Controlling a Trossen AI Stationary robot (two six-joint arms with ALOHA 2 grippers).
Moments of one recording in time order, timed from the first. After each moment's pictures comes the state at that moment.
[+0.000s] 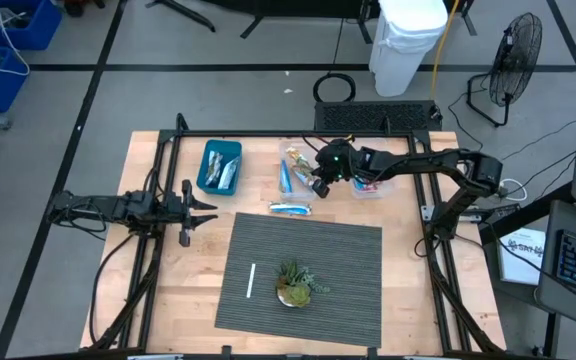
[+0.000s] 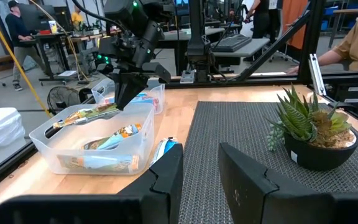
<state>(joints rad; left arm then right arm) -0.13 0.02 0.07 -0.12 -0.18 0.04 -0.41 1.63 0.90 -0.03 0.00 0.14</state>
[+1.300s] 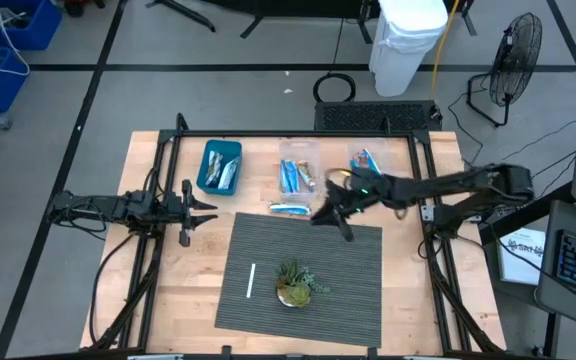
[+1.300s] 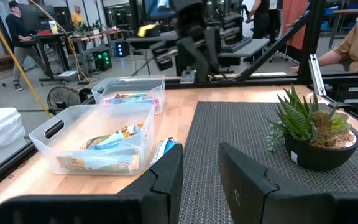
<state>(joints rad) -0.13 0.02 0.07 -0.12 -0.18 0.04 -0.16 1.40 0.68 0.33 -0.46 0.11</state>
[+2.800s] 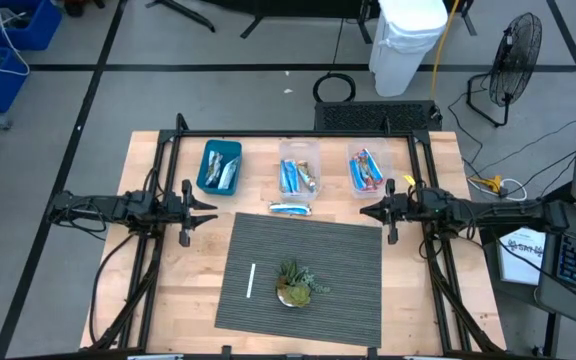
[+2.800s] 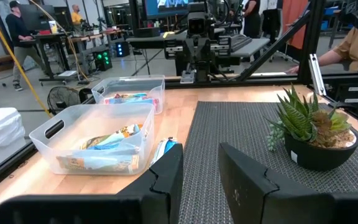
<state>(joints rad) -0.13 0.02 0.07 -0.12 -0.18 0.04 -0.08 0.33 0.02 0.21 -0.03 0.00</state>
